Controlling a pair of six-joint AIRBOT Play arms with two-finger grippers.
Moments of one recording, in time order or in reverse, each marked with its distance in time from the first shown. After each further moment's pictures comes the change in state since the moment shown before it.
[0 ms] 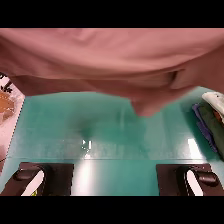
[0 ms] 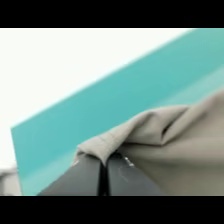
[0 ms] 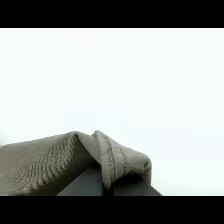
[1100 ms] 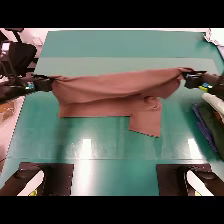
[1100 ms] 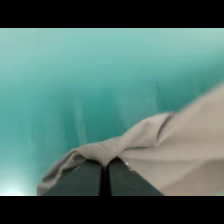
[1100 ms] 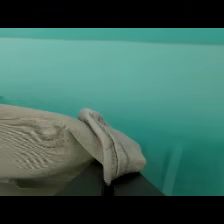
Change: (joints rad) left arm -0.001 -0.146 -0.901 -0.188 0.556 -0.063; right arm 0.014 -0.475 -0.439 0.002 -0.080 0.001
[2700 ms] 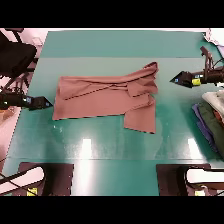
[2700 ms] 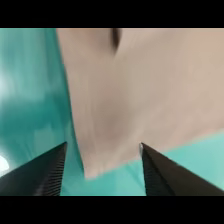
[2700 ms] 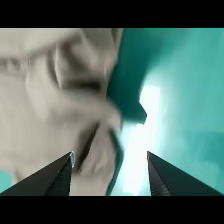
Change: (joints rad) left arm 0.350 -0.401 0.076 0.044 -0.528 0.155; right arm -0.159 -0.592 0.461 -0.012 0.601 0.108
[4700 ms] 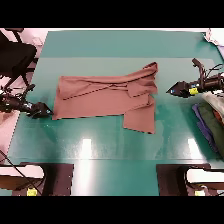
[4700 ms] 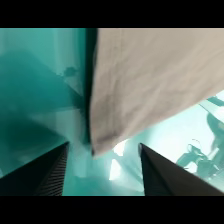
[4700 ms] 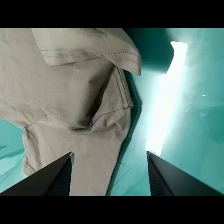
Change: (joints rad) left arm 0.111 -0.276 0.107 -0.031 -0.208 0.057; right arm -0.008 0.005 -0.093 0.001 0.082 -0.026
